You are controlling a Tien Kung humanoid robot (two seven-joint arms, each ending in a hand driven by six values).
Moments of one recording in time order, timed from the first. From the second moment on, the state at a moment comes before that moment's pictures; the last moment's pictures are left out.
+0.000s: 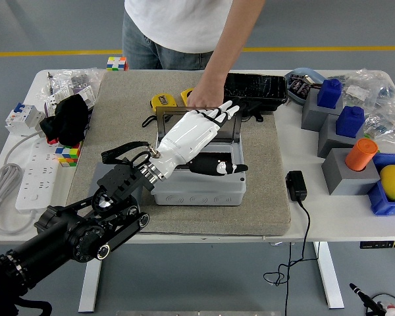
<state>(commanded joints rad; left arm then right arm) -0.61 0.04 -0.68 -1.00 2.07 0.53 -0.27 0.19 -0.08 1.25 0.18 -1.52 -0.12 -0.05</state>
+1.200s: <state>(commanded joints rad) -0.56 0.12 -0.97 -1.30 2.08 0.01 0.05 0.19 -0.08 1.24 0.18 -1.51 -0.12 -0.05</state>
